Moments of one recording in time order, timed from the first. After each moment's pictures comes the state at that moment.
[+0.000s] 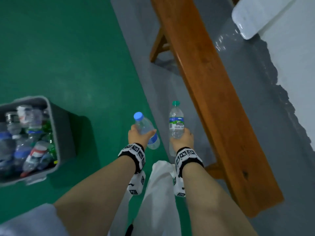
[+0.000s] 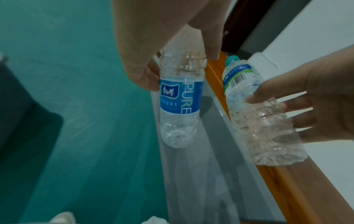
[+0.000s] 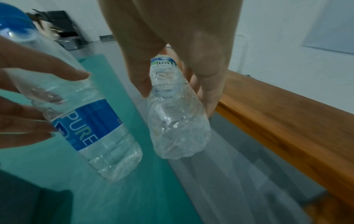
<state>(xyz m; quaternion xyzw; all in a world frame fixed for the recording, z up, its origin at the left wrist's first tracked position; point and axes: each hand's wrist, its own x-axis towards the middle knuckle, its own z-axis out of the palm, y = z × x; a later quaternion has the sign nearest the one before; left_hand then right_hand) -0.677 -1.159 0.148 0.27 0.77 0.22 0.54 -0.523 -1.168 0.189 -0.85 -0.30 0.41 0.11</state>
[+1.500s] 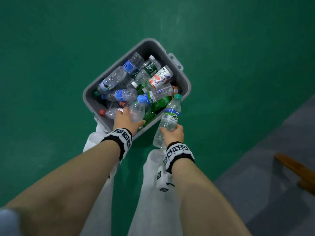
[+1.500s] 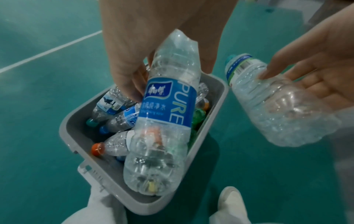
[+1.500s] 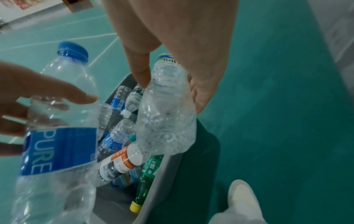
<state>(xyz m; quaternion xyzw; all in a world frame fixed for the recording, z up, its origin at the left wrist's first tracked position) -1.235 -1.152 0.027 -0.07 0.90 0.14 0.40 -1.132 -1.029 0.009 -0.63 -0.53 0.54 -0.17</state>
